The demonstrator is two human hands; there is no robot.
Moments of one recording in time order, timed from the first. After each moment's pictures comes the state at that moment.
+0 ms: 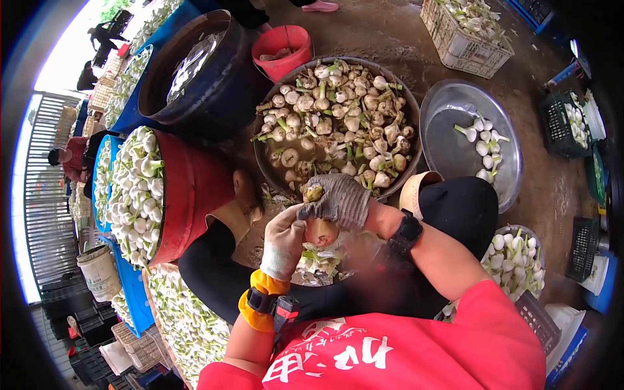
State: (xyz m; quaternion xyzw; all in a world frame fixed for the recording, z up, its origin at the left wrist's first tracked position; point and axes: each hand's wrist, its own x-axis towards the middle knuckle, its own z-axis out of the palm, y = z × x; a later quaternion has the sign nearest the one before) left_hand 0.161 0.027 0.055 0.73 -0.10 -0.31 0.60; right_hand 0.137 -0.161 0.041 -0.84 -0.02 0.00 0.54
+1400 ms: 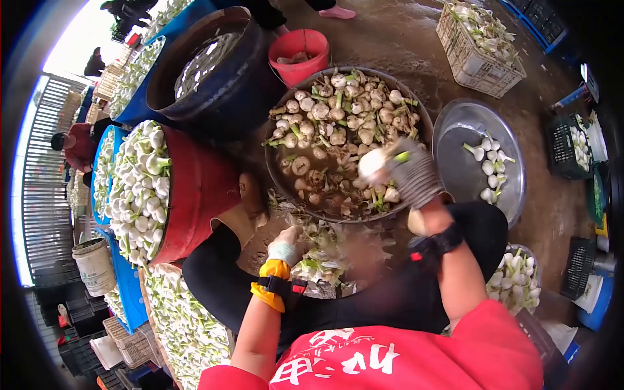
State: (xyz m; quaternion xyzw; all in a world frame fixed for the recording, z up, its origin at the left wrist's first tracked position) left_hand 0.206 0.090 -0.058 0.92 -0.21 -0.32 0.07; right_hand 0.136 -0.244 0.010 -0.84 0.25 -0.19 0.45
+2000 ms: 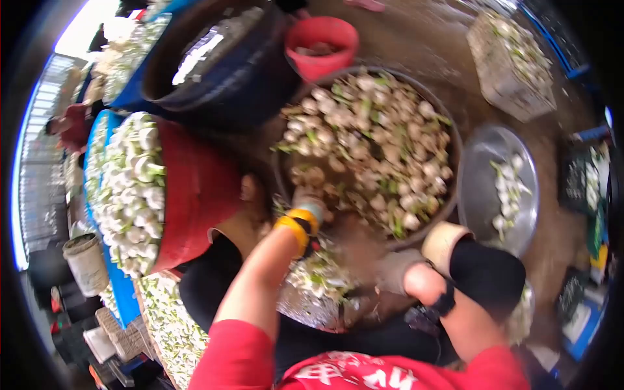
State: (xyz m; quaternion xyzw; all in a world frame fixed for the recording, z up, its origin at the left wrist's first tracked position) left_hand 0.326 -0.007 -0.201 0.90 -0.37 -0.15 -0.16; right_hand 0.111 -0.175 -0.039 -0.88 -0.07 0.39 0.27
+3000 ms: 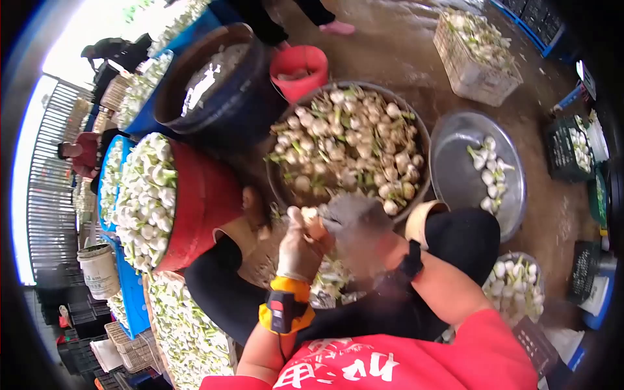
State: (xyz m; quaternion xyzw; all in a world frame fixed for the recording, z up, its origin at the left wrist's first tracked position) left_hand 0.178 0.009 0.022 0.37 0.15 -0.38 0.84; right_hand 0.131 -0.156 0.029 -0.92 -0.05 -0.21 0.32
